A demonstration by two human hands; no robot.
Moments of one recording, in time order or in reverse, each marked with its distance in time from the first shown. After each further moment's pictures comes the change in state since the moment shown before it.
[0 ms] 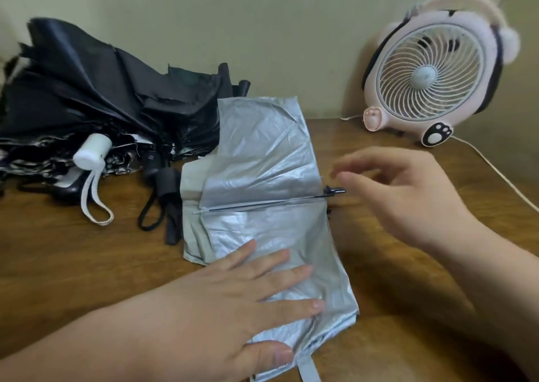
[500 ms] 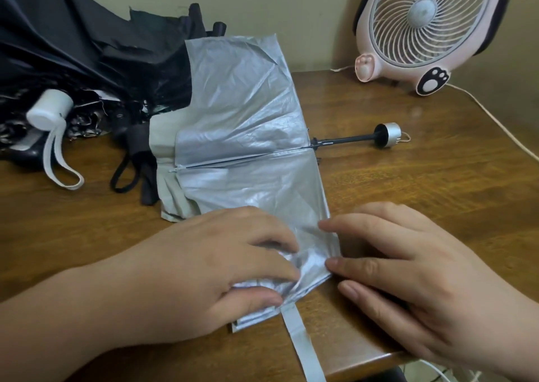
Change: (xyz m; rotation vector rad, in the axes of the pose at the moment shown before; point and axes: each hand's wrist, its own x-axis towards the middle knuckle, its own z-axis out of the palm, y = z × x) left_hand -0.002 0.010 -0.007 -0.182 0.283 0.129; right_hand -0.108 0.023 -0.013 -0.512 -0.367 -0.527
